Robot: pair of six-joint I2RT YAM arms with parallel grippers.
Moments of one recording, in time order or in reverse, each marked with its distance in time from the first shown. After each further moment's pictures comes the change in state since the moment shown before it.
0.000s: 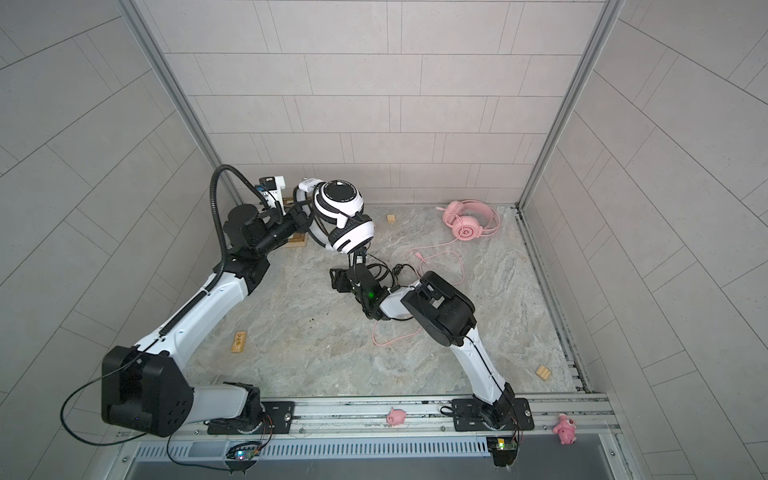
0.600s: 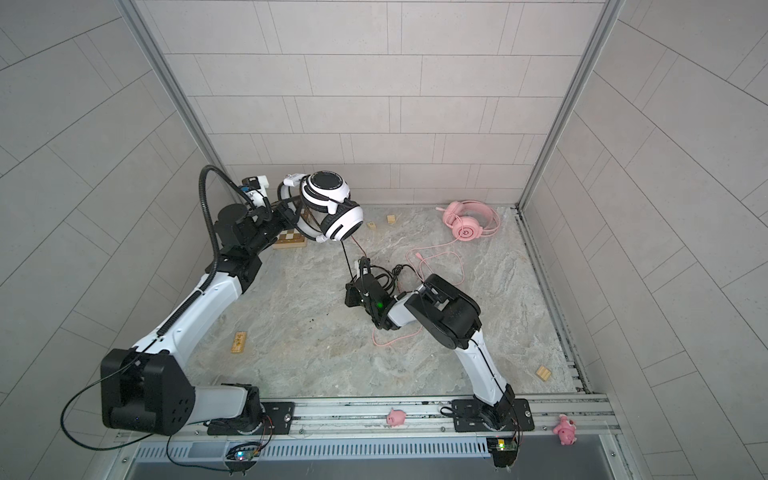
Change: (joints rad) left arm 0.103 -0.003 -0.011 -0.020 -0.108 -0.016; right arm 0.013 -0.090 -0.213 0.020 -0.092 -0.091
